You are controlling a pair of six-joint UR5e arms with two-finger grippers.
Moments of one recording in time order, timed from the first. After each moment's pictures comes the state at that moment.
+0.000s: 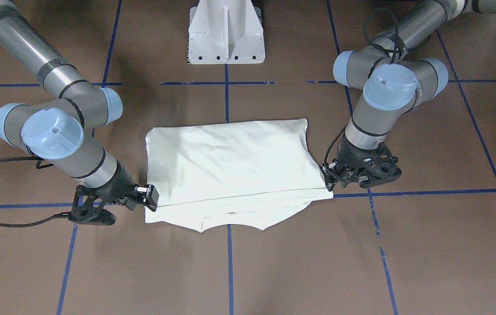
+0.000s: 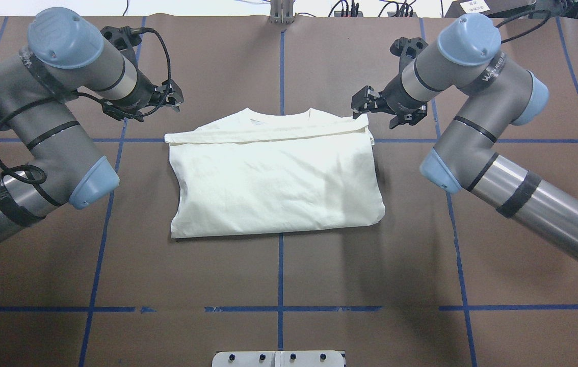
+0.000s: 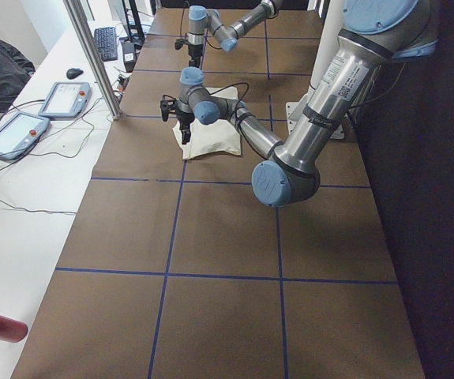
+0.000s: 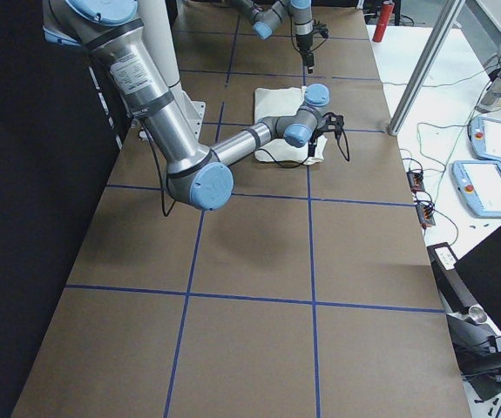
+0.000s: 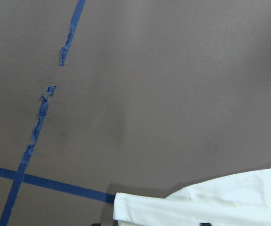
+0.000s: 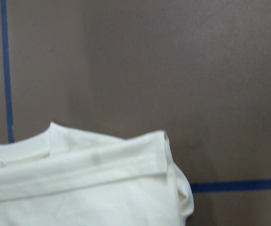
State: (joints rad) left arm -0.83 -2.12 -1.66 -1.76 -1.95 -1.27; right arm 0.82 -1.05 1.48 -1.07 2.14 1.25
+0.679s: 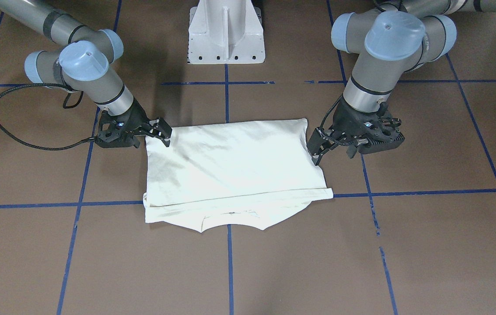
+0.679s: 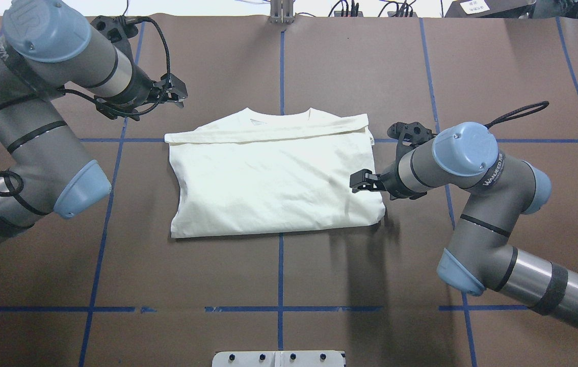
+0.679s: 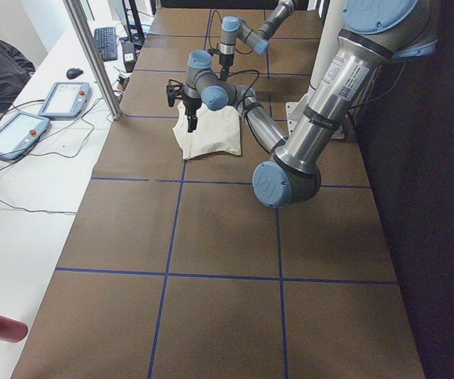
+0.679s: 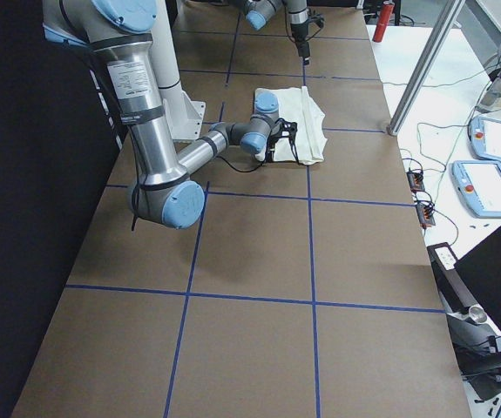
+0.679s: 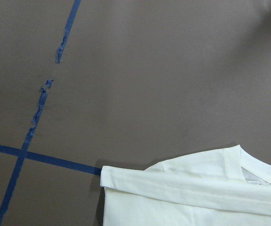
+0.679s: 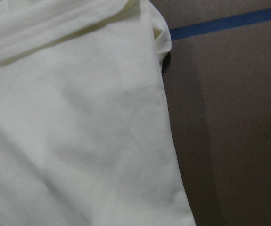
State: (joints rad) left arm -0.83 -2.11 -1.77 -1.69 -1.95 -1.28; right arm 0.59 -1.24 1.70 -1.08 1.93 1.36
